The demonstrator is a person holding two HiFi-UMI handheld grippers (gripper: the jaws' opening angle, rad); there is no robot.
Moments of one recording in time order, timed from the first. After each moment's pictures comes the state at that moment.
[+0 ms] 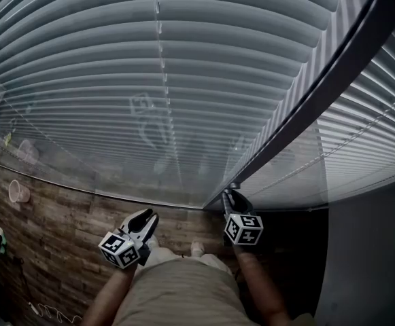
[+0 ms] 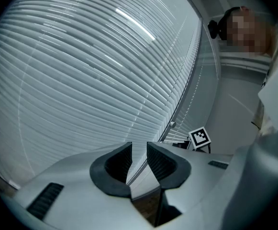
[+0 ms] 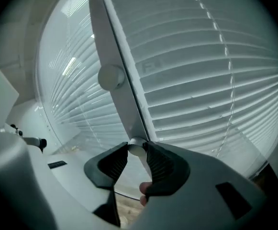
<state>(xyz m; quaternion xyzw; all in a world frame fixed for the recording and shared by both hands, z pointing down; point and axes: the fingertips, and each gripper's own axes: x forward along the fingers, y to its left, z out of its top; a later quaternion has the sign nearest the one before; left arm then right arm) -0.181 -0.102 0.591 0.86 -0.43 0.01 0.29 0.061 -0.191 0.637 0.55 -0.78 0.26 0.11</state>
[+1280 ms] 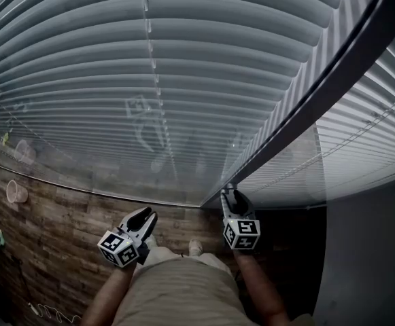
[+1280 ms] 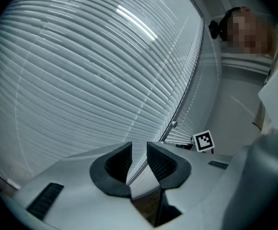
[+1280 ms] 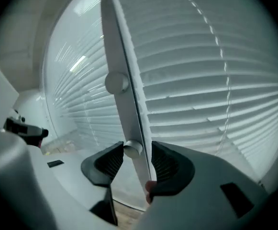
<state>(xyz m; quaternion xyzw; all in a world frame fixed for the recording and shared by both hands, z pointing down) -0.175 -0.111 0.597 0.86 -0.43 0.00 0.29 0.070 -0.190 0.633 0.56 -0.80 0.19 0.13</state>
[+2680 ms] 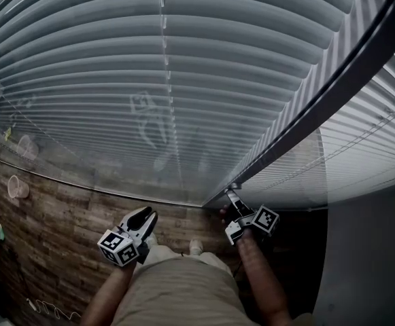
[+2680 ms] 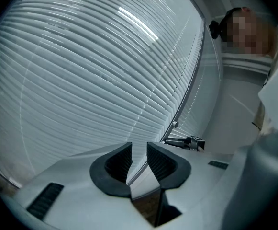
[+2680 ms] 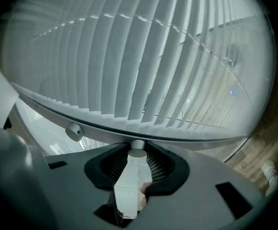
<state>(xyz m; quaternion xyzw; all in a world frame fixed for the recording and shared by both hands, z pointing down) -0.183 -0.108 0.593 0.85 -0.43 0.01 0.29 0.071 -0.198 0.644 0.39 -0.67 0.59 -0.21</state>
